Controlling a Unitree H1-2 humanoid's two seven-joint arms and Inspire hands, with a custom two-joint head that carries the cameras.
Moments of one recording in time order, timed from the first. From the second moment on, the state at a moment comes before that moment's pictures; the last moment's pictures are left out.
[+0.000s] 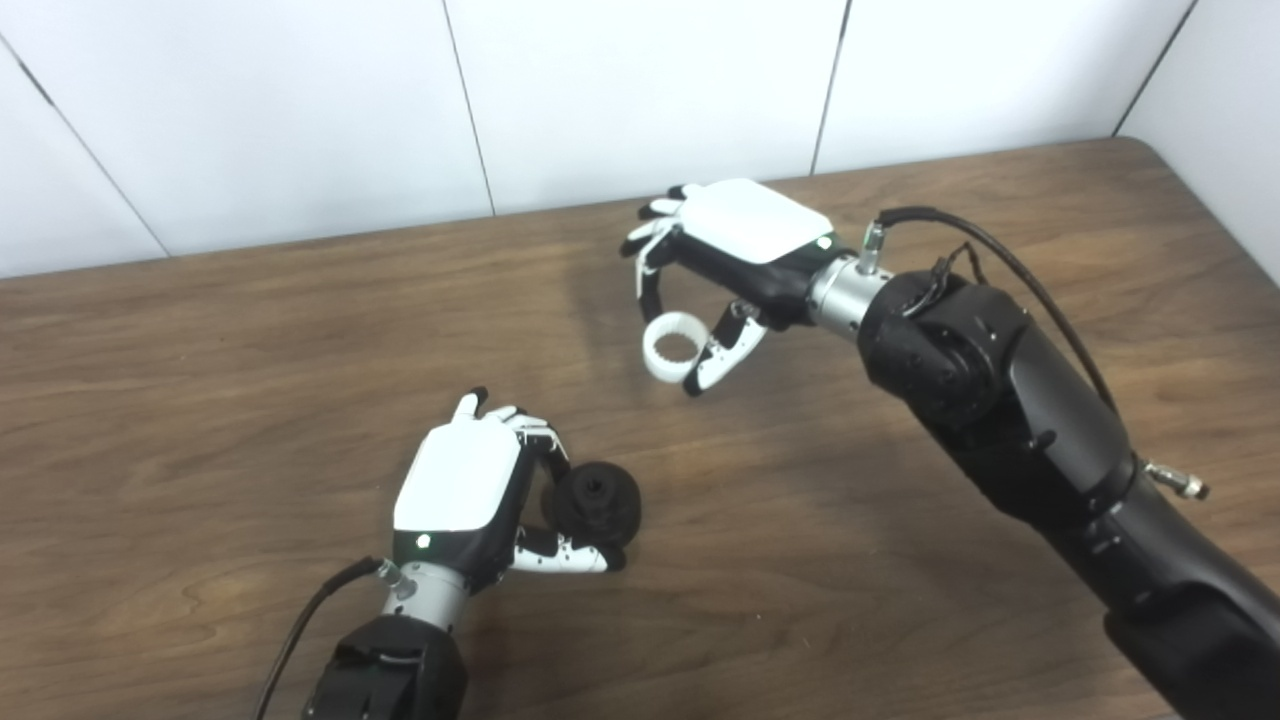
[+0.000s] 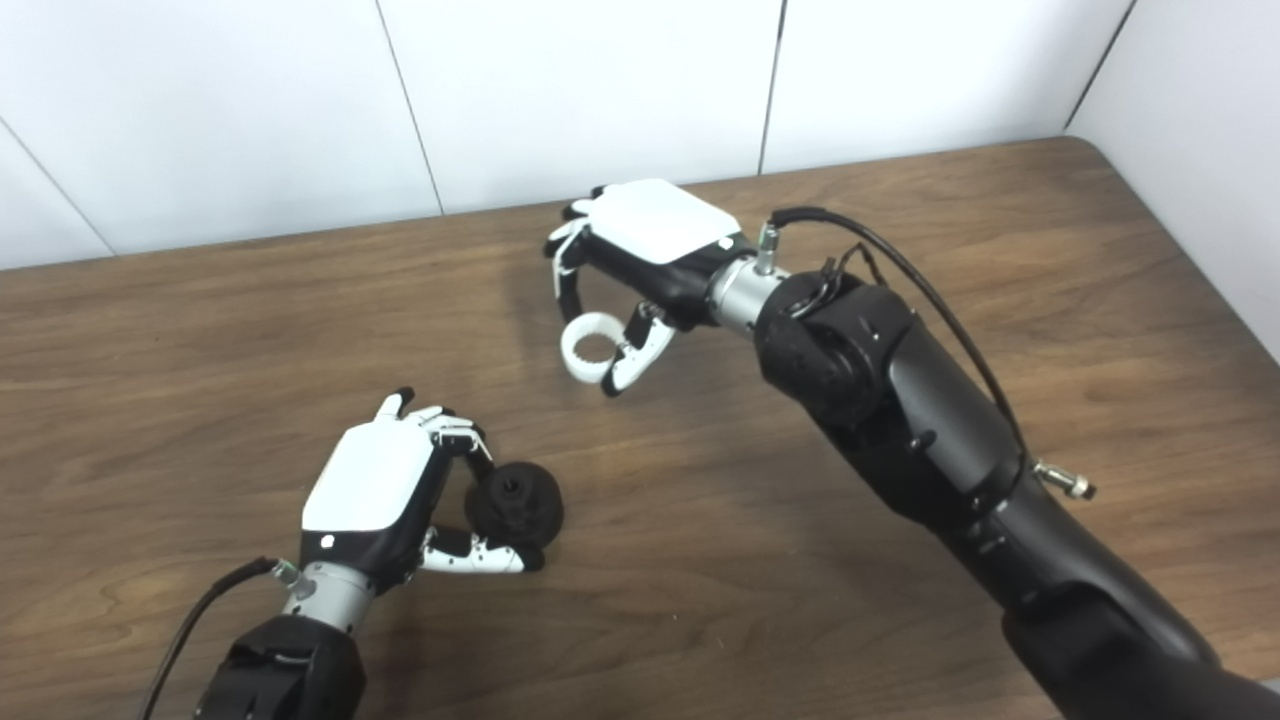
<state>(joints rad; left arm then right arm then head) -0.01 0.14 -0.41 -0.34 1.20 0.20 -0.33 -0.51 -0.43 0.41 -0.38 -0.79 0.23 0.63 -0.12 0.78</state>
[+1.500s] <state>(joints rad) -0.01 0.13 -0.43 -0.33 1.20 0.22 -0.29 -0.40 -0.32 0.46 -0.48 -0.84 0.15 0.78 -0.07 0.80</state>
